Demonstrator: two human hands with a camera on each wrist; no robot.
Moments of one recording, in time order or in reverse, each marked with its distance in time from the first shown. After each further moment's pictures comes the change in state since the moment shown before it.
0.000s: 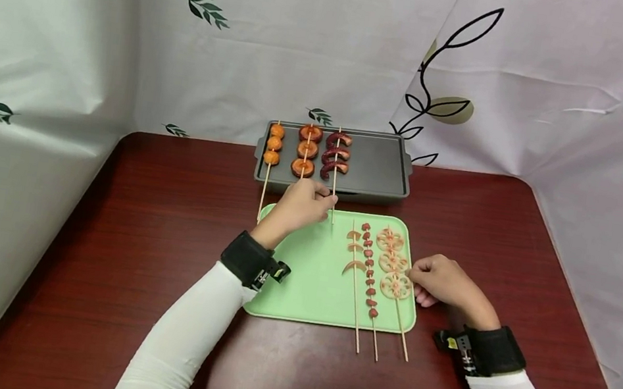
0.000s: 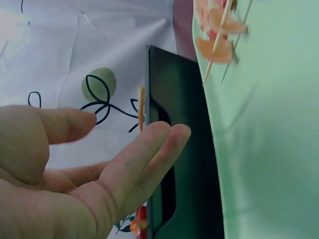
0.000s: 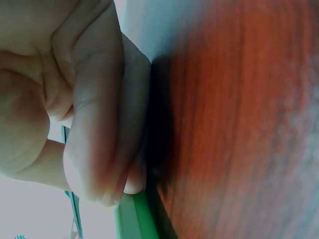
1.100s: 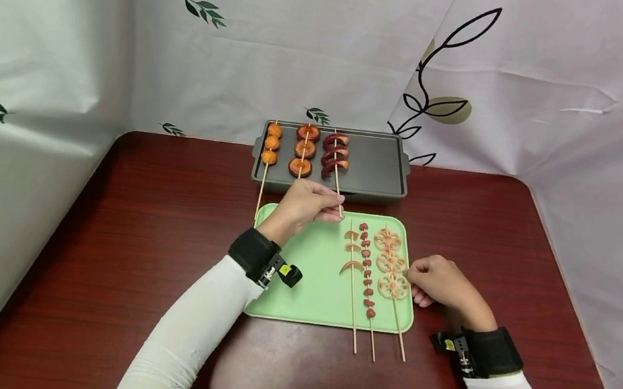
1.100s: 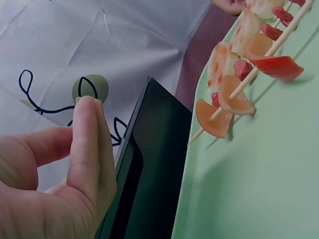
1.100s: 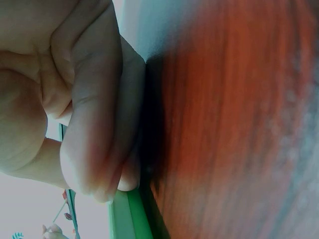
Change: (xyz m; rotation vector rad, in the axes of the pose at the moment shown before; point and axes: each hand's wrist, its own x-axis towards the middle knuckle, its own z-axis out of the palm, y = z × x) left_hand 0.011 -0.001 0.015 -0.656 -0.003 -0.137; right_hand -0.002 0.001 0.001 -0.004 0.013 -0.028
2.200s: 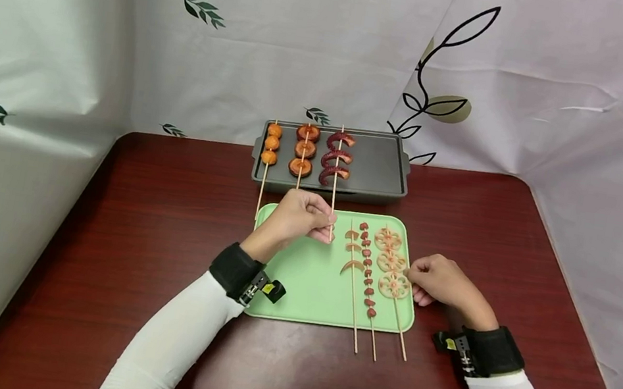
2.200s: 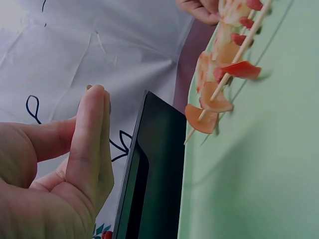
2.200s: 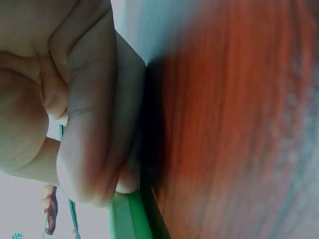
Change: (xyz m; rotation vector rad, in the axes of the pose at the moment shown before) left_hand -0.029 -0.007 -0.008 0.212 -0.082 0.059; right_hand 0.000 0.003 0.000 0.006 -0.013 -0.021
